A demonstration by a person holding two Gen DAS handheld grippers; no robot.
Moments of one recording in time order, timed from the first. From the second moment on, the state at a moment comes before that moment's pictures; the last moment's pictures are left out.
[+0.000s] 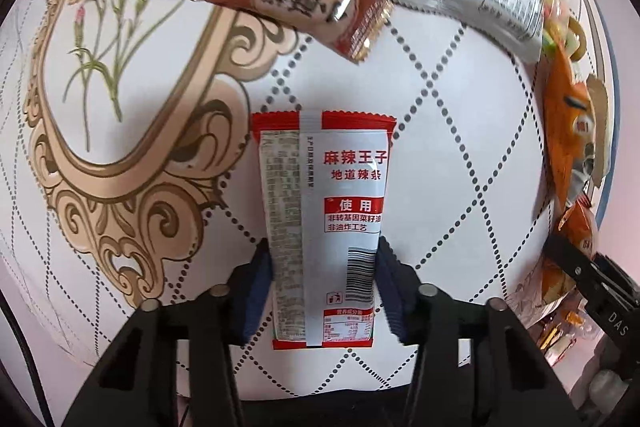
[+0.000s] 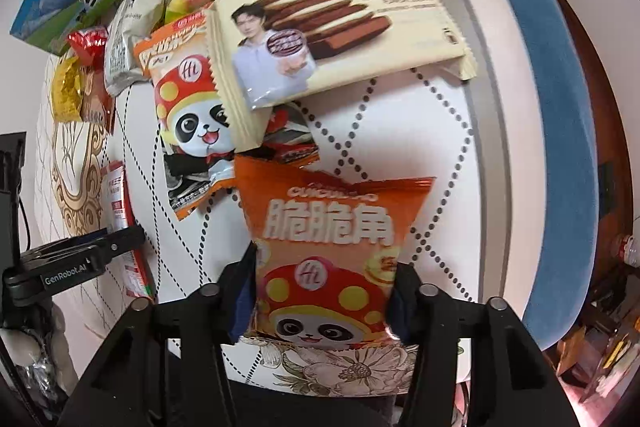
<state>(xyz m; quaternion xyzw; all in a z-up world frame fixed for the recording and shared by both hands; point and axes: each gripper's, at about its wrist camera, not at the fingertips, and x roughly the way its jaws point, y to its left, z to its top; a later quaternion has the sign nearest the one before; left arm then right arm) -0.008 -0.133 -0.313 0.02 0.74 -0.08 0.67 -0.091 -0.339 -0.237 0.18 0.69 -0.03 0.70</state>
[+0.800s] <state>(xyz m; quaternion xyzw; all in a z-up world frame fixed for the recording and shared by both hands) 0.138 -0.150 -0.069 -0.02 0.60 -0.17 0.78 0.041 -0.345 -0.036 0.18 0.53 0.07 0.82</state>
